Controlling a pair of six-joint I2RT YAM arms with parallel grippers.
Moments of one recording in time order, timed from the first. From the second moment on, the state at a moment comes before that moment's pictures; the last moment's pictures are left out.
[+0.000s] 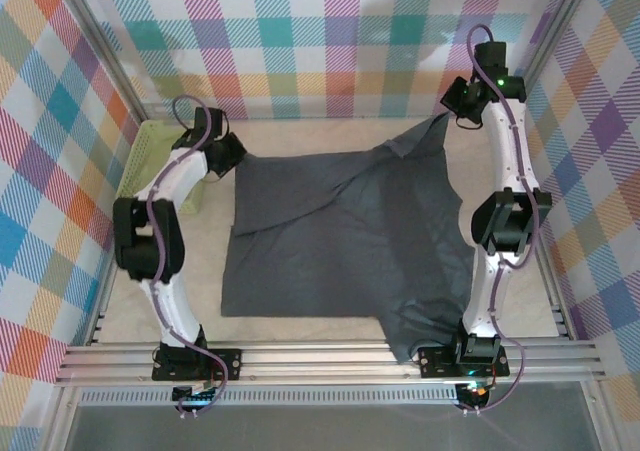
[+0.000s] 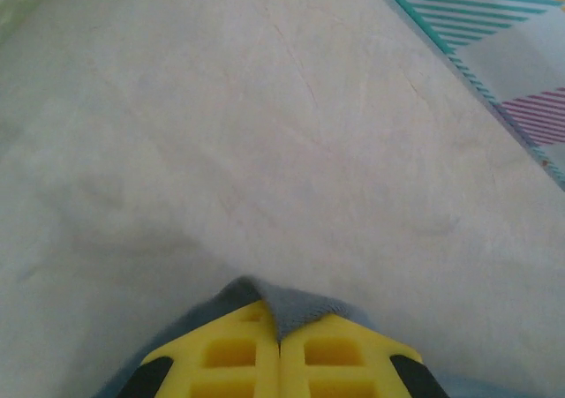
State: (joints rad) left arm -0.07 1.96 1.61 -0.52 0.11 -0.74; right arm -0.02 2.19 2.43 -1.05 -0.09 0.53
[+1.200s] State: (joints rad) left arm 0.07 2.18 1.94 -0.70 0.44 -0.74; right arm -0.10 1.96 1.97 -0.70 -0.24 0.63
